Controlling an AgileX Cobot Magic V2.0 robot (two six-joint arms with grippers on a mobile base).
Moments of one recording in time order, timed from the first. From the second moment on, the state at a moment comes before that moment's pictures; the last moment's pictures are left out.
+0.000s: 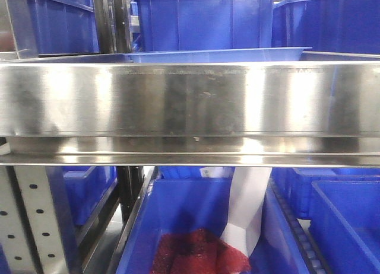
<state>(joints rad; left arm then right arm) -0.09 -0.01 0.03 -0.10 -0.05 0.02 0.16 0.27 -0.35 0.03 0.22 -0.06</state>
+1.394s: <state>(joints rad) -0.09 -0.01 0.03 -0.09 -0.05 0.02 -0.11 -0.01 0.03 0.12 0.07 -0.13</state>
